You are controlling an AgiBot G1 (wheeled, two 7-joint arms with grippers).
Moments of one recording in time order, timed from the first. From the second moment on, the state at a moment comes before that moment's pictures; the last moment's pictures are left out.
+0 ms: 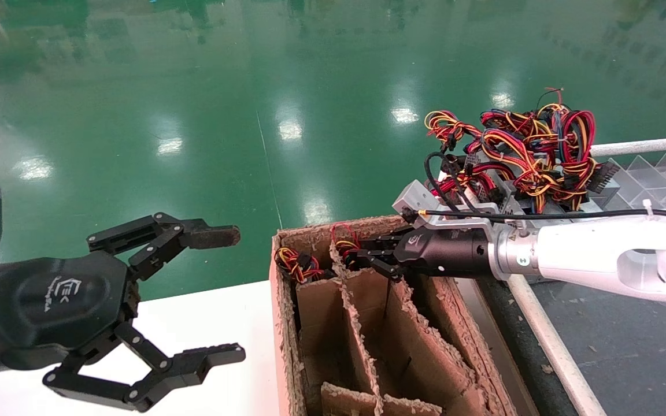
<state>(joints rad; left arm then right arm) -1.10 0.57 0.39 -1.25 0.65 1.44 -0.12 1.65 -1.27 -0.60 0.01 -1.35 -1.22 -0.17</state>
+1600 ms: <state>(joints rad) -1.10 0.57 0.39 -1.25 0.65 1.44 -0.12 1.73 -1.13 -0.50 0.04 -1.20 -1.53 -0.30</state>
